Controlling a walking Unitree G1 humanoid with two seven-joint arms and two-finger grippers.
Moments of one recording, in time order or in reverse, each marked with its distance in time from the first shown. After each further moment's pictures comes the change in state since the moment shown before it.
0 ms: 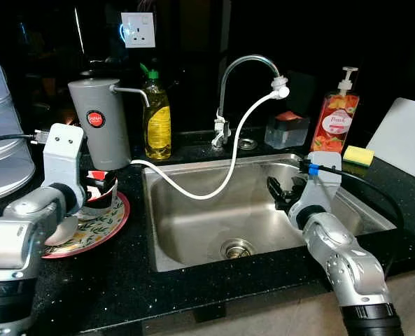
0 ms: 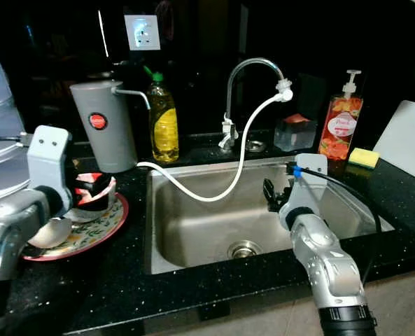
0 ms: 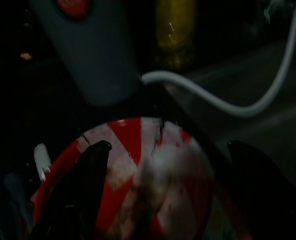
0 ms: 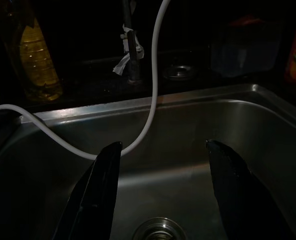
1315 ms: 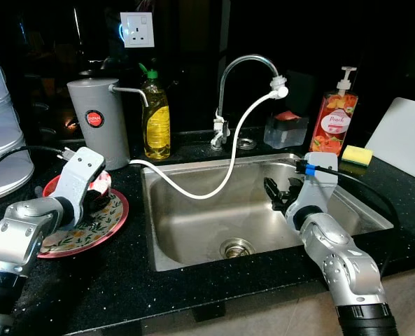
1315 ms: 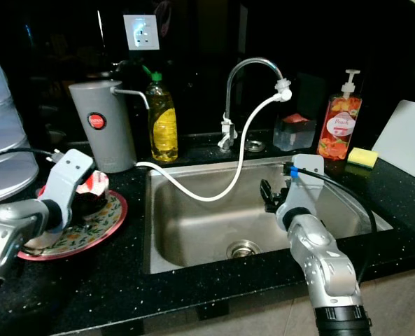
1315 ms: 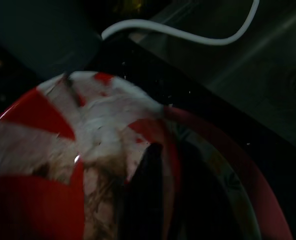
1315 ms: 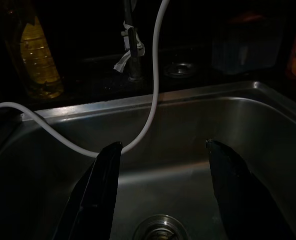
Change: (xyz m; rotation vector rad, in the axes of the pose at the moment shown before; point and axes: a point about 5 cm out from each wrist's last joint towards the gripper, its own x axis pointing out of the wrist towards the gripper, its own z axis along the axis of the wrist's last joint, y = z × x) left arm 0.014 0.004 -0.028 0.221 0.156 -0.150; right arm 0.001 0.003 -0.002 0.004 0.009 0.008
